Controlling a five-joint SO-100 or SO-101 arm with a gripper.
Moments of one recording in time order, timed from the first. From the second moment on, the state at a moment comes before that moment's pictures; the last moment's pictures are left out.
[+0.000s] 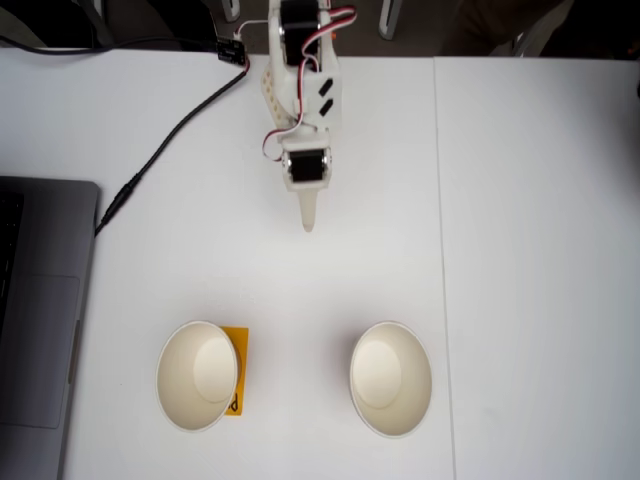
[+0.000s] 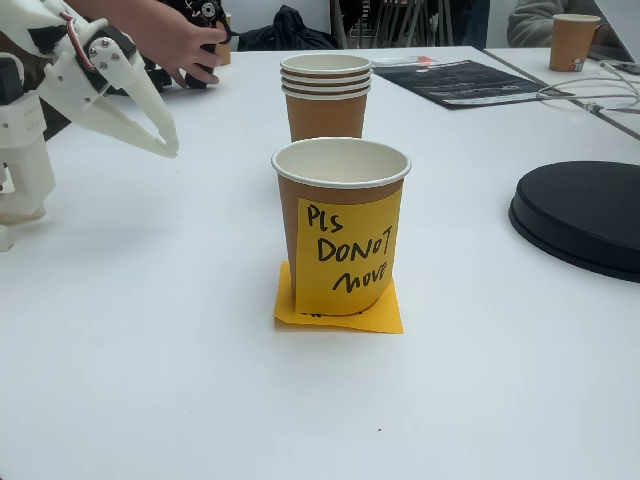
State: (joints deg) arm -5.5 187.4 168.0 67.1 1.1
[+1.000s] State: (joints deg) arm -3.1 138.3 118.7 67.1 1.7
